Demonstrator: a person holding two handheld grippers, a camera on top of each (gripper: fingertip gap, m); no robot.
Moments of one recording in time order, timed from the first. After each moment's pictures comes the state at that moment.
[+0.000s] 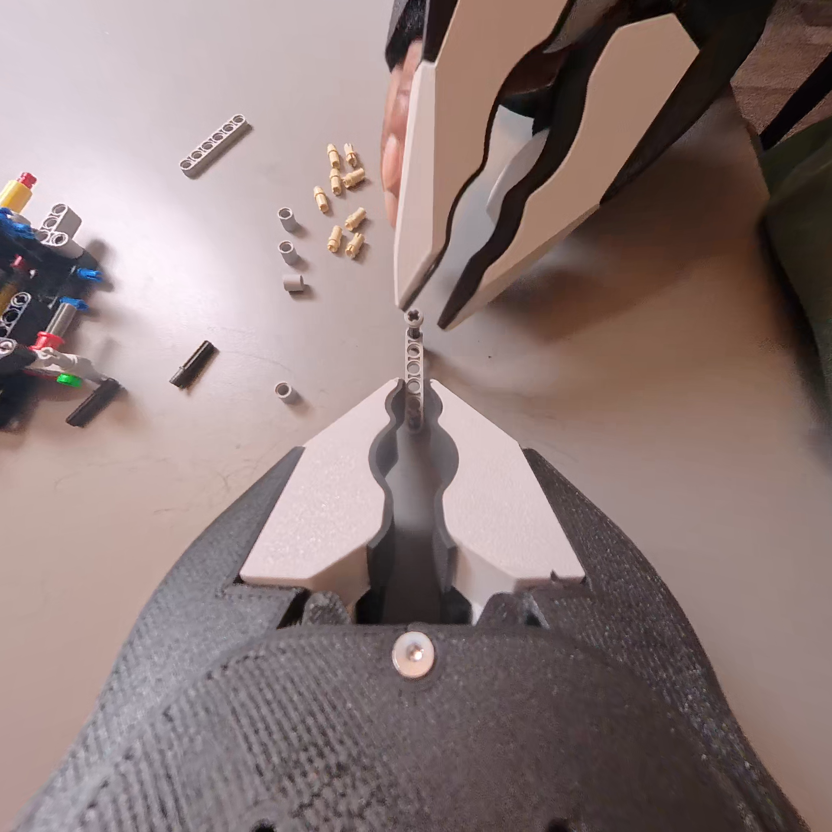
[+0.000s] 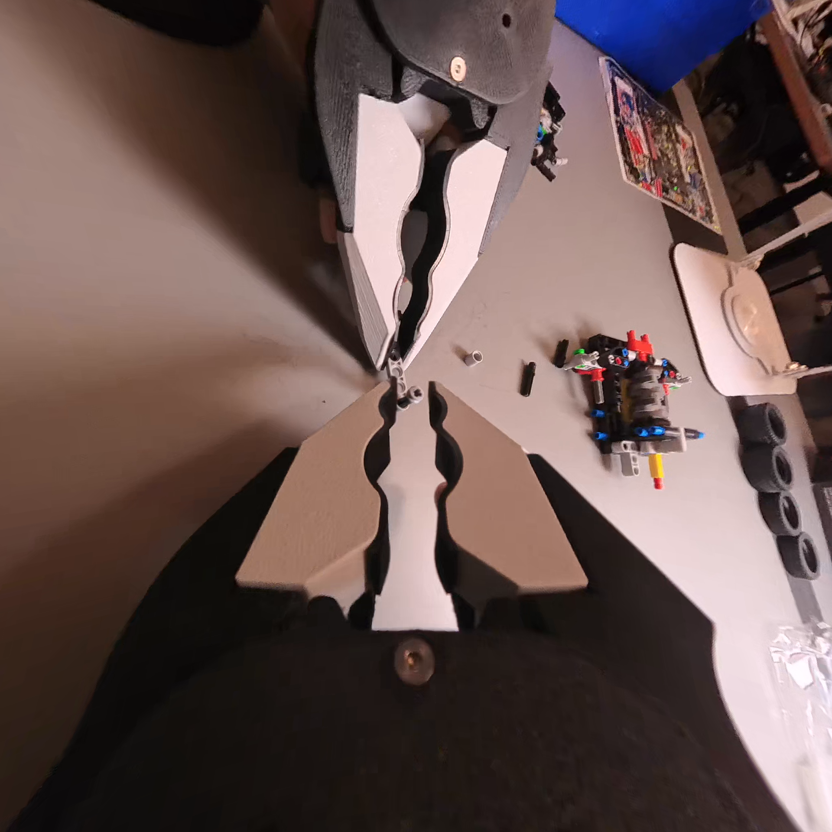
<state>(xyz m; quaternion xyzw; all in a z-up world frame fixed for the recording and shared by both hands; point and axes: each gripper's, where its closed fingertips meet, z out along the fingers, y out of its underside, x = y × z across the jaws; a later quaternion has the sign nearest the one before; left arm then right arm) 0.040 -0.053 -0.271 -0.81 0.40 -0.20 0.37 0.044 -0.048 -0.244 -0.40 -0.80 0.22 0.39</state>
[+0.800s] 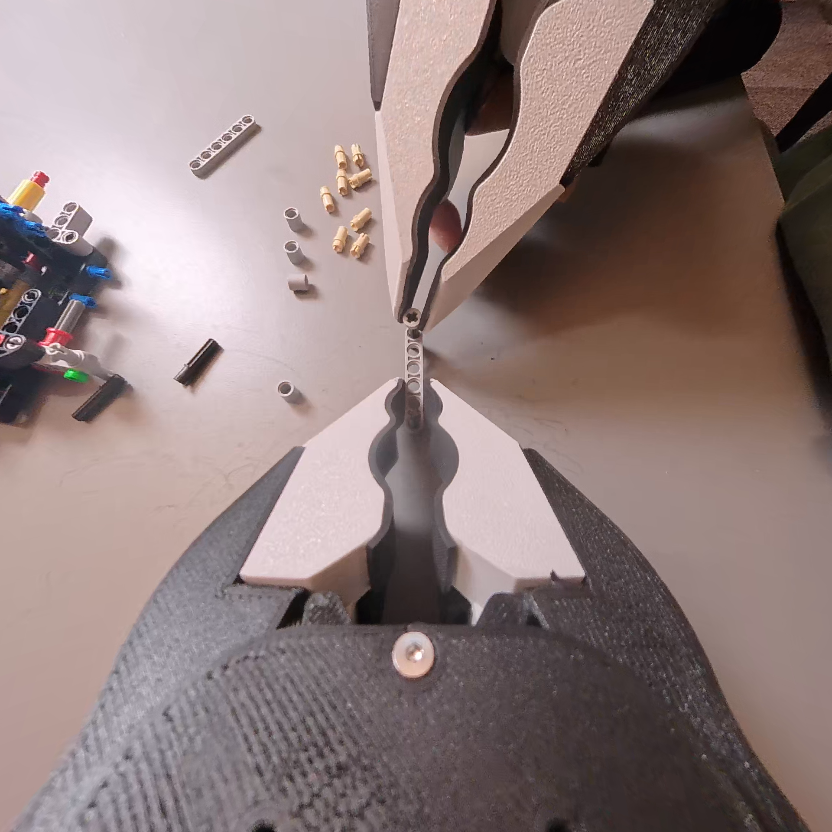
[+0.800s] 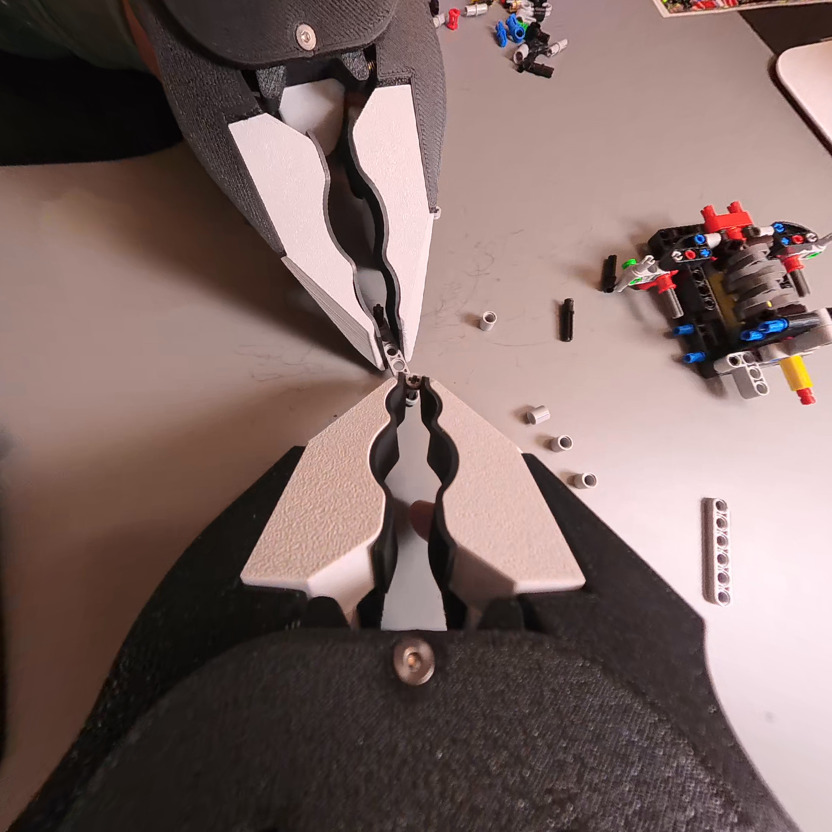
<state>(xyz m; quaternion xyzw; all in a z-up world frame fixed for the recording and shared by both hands) 0.040 -0.052 -0.271 -0.82 0.40 -0.19 0.37 0.044 -0.042 -0.253 -0.54 -0.73 0.31 0.28</state>
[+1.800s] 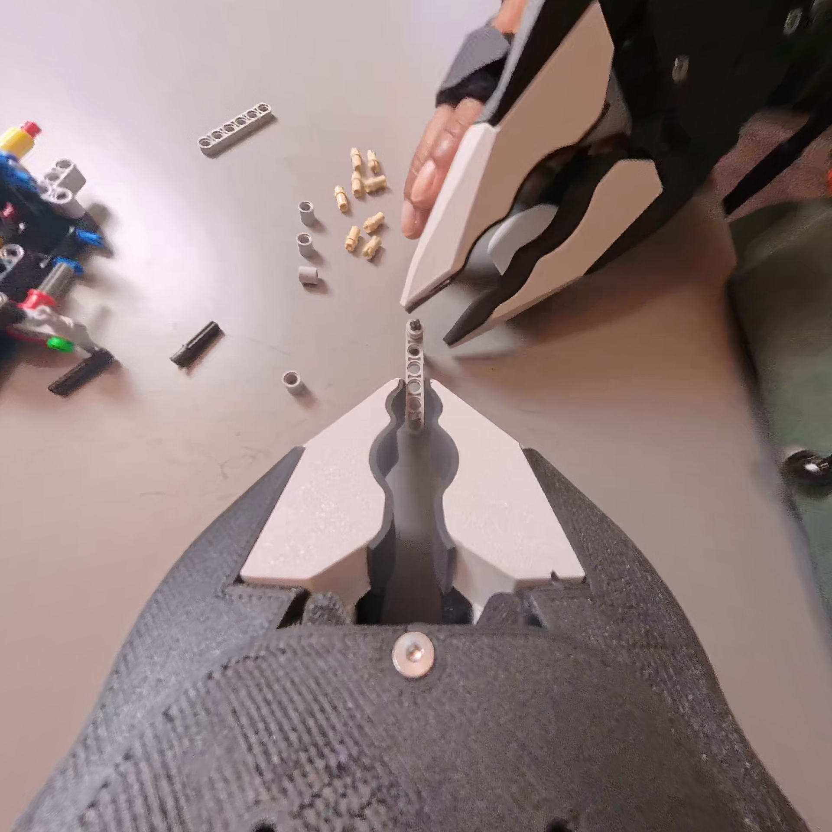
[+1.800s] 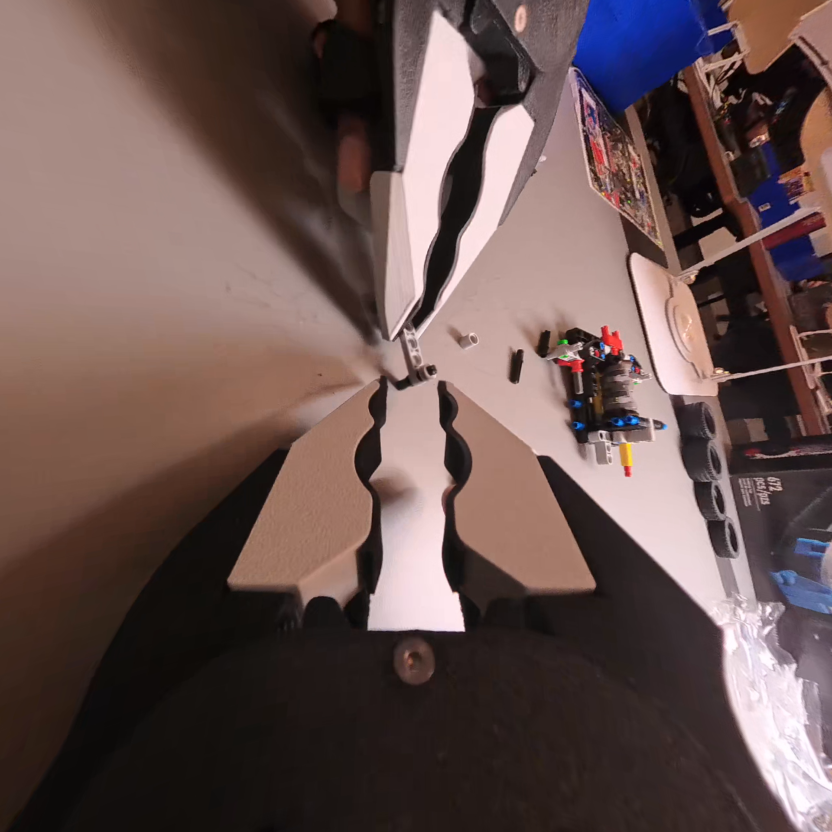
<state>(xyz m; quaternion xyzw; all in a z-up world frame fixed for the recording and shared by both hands) 0.037 -0.050 -0.267 -0.83 0.35 -0.25 0.36 0.048 -0.042 -0.258 -0.37 -0.80 0.17 0.45</state>
